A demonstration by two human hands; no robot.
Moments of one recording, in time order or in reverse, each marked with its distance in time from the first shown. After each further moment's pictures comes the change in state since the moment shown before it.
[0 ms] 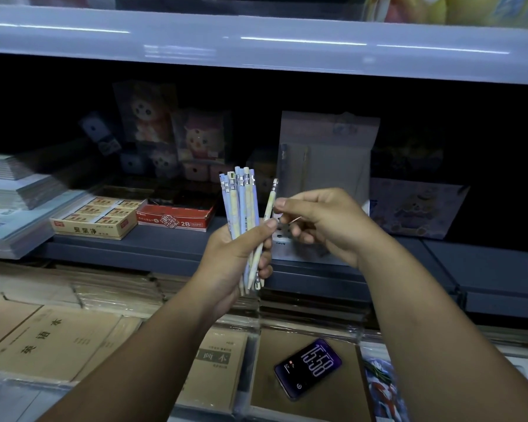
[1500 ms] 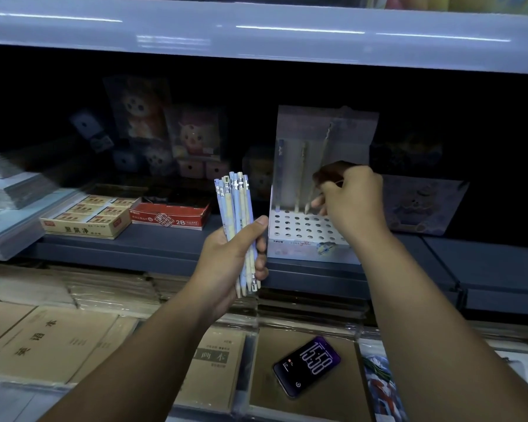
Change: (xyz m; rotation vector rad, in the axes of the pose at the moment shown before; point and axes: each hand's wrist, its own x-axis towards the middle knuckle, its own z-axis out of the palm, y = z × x) left_hand 0.007 -0.010 -0.006 0.010 0.058 -0.037; right_hand 0.023 0.004 -0.026 -0.526 0.533 -0.267
